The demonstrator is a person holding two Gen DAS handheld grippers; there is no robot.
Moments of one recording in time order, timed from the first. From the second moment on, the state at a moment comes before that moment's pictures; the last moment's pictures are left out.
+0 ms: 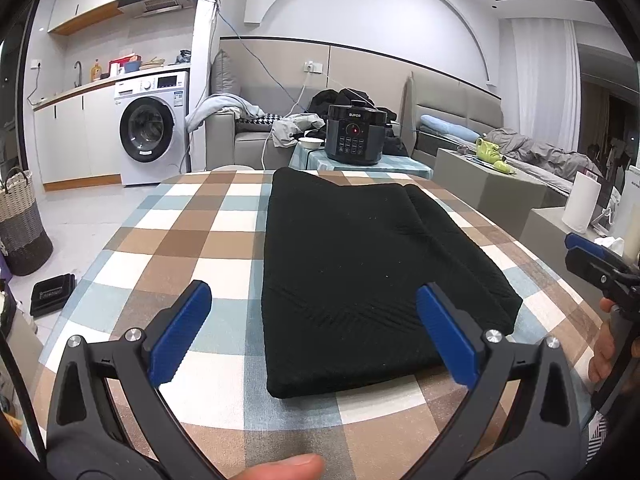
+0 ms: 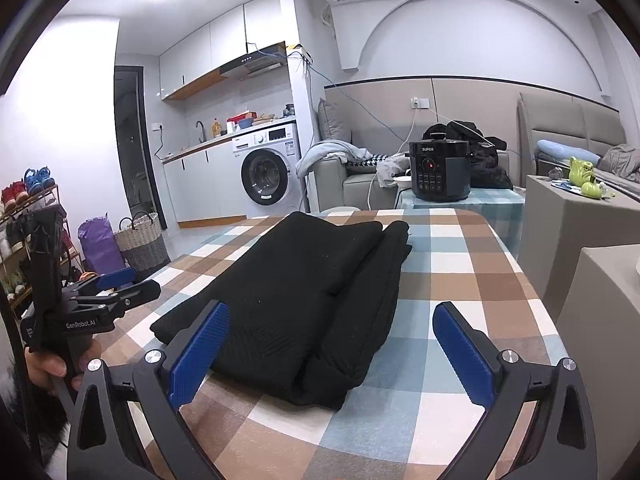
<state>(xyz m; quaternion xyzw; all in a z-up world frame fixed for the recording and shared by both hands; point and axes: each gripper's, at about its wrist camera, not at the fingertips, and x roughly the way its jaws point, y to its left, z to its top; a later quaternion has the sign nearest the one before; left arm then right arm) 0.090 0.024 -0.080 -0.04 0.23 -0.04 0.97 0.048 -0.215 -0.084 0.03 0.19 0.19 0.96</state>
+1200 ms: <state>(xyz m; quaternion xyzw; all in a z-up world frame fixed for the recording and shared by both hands) 0.094 0.016 -0.085 -0.04 0.23 -0.04 0.97 0.044 -0.213 -0.085 0.02 0.19 0.20 0.96</state>
